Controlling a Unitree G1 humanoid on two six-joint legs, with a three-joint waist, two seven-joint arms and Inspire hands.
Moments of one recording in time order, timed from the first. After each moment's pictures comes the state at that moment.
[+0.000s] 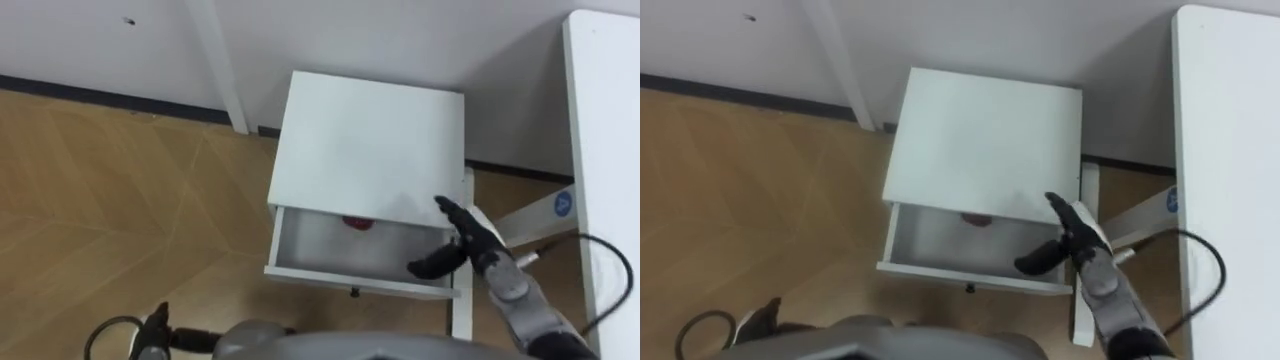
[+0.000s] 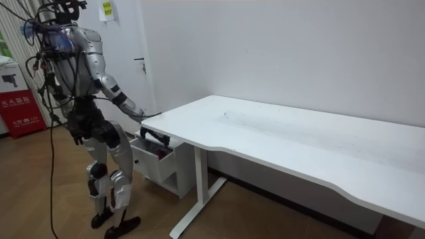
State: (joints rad) left arm 0.15 0.18 0.08 1.19 0.03 -0.05 0.11; right arm 0.08 -0.27 -0.03 0.99 -0.21 -0.09 -0.07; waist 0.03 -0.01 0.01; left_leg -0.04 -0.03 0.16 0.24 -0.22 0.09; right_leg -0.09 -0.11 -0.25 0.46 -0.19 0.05
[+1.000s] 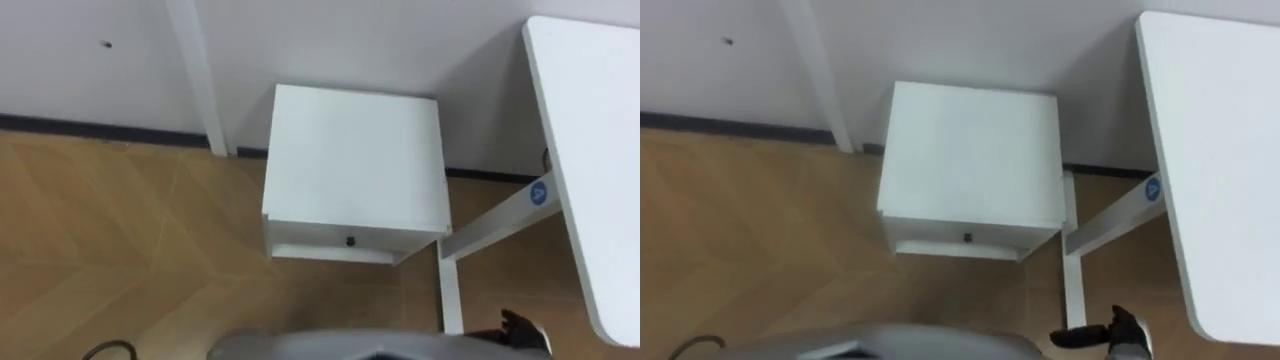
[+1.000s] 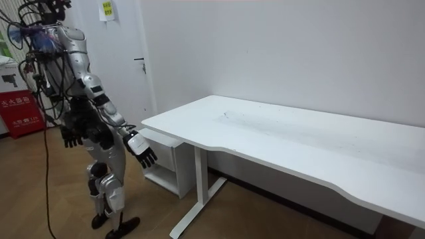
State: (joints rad) left arm 0.19 0.22 0.10 1.18 0.08 0.10 0.19; right arm 0.12 -0.22 -0.08 1.22 -0.03 -0.03 -0.15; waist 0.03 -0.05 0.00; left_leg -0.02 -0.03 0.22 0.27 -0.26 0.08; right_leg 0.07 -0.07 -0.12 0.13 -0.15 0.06
